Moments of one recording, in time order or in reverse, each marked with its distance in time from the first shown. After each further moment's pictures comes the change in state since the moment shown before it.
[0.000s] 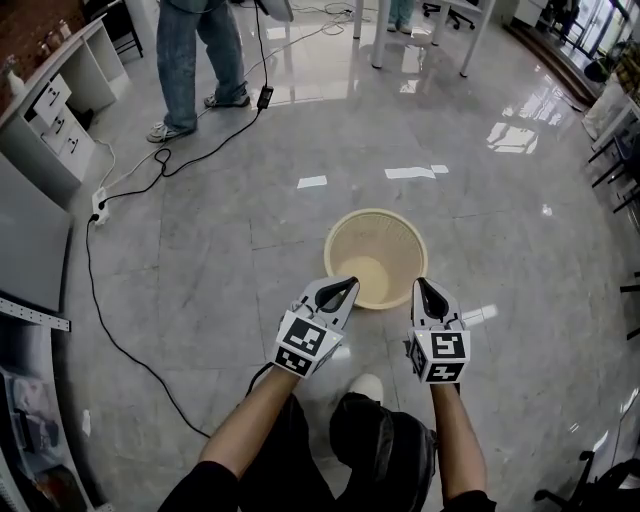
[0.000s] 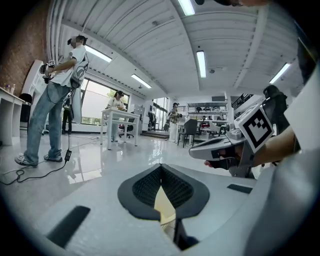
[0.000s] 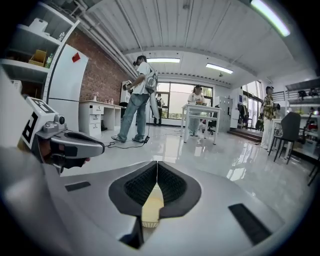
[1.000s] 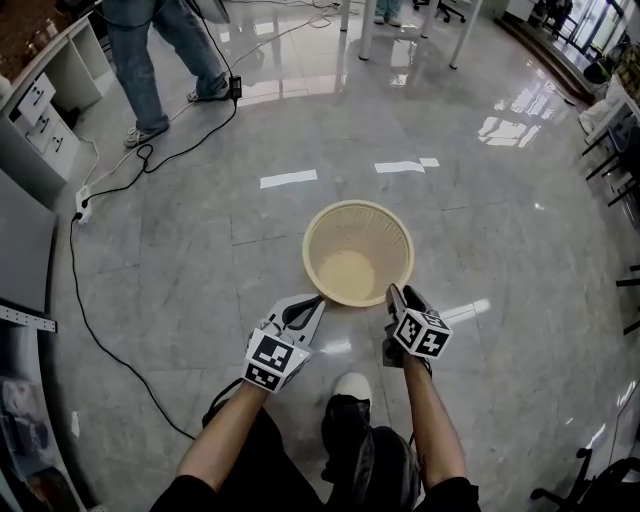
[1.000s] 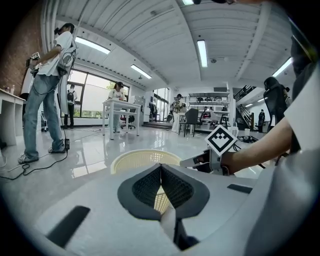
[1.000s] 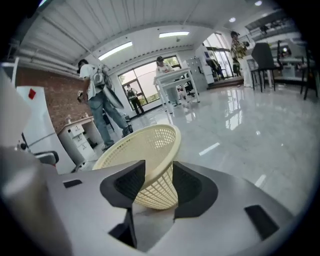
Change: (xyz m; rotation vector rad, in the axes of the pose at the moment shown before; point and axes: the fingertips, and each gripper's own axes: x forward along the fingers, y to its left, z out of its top) left arm -0.012 -0.007 -0.074 0.011 0.098 0.016; right arm 0.060 -0.046 -0.160 0.516 0.176 -0.022
